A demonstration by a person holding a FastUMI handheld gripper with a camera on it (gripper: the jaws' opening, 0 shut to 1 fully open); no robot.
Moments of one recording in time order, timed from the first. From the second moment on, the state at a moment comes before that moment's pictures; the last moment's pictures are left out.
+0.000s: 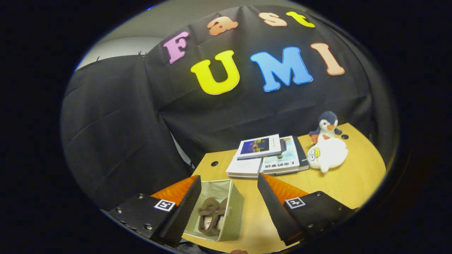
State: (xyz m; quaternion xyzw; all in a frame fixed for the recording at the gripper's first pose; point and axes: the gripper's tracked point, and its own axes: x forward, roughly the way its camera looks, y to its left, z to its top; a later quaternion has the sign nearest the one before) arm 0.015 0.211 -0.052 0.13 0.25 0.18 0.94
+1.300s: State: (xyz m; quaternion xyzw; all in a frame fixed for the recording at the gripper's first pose) arm -0.024 0.019 0.028 0.02 0.06 0.05 1.00
